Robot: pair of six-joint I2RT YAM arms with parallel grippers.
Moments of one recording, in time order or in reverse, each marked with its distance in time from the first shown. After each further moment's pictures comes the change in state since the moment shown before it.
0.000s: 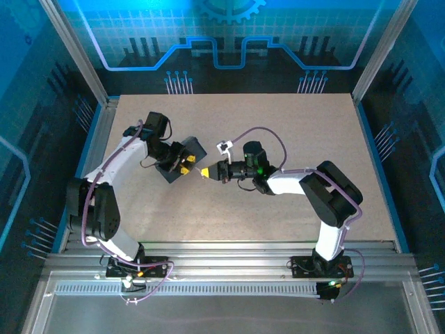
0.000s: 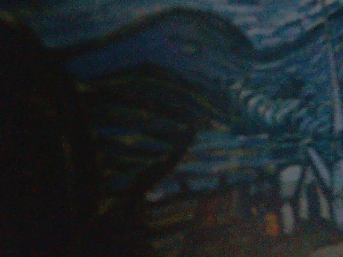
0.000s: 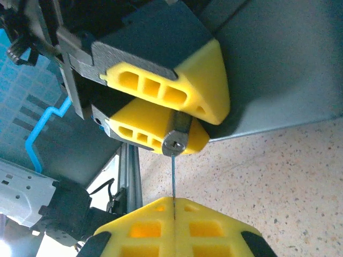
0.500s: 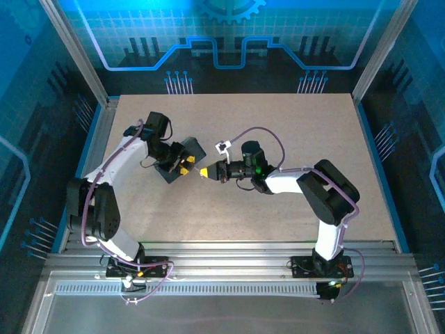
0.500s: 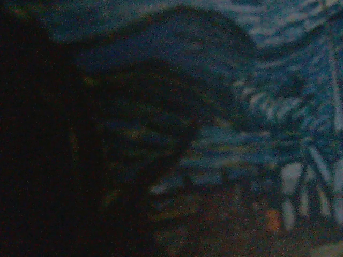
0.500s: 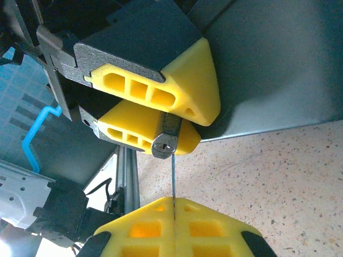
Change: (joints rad) left arm -0.005 0.000 0.005 -0.013 -0.024 0.000; right arm 0.003 0.026 0.014 -0.004 0.000 0.000
